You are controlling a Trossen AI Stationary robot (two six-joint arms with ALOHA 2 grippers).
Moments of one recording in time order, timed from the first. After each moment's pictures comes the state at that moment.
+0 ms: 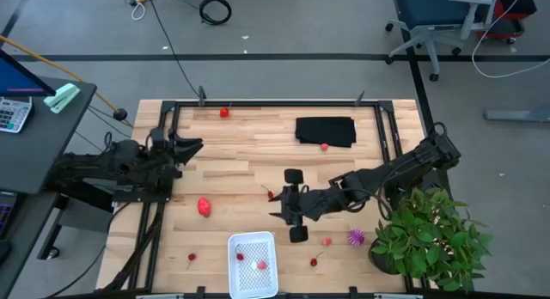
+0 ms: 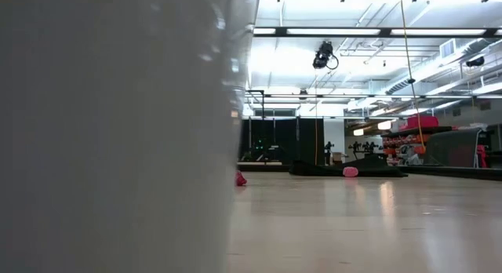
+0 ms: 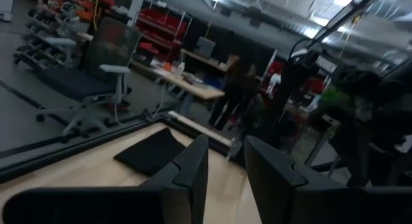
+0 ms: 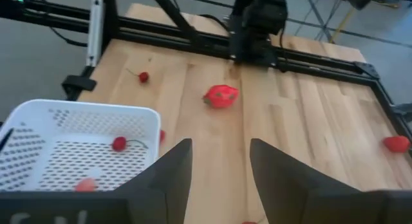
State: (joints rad) left arm -0.07 0.19 0.34 -0.03 -0.43 -0.38; right arm 0.38 1.67 1.47 -0.37 0.35 0.07
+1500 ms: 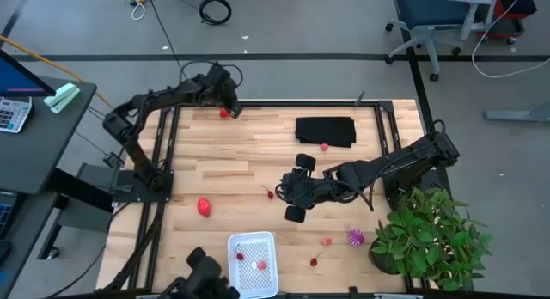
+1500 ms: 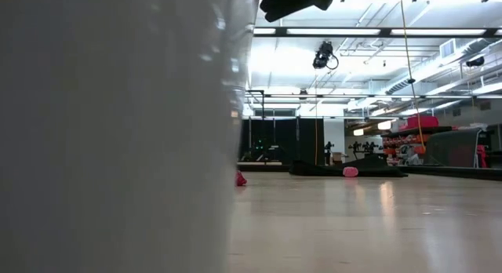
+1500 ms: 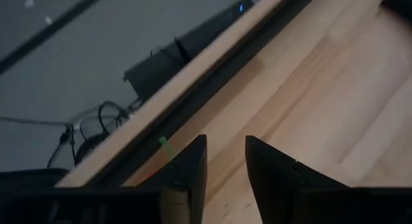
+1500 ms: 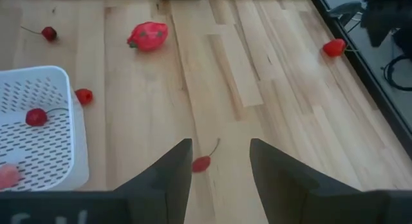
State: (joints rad) left arm 0.87 1.73 1.14 -0.36 0.05 0.06; right arm 0.31 1.67 1.47 -0.63 0.47 0.31
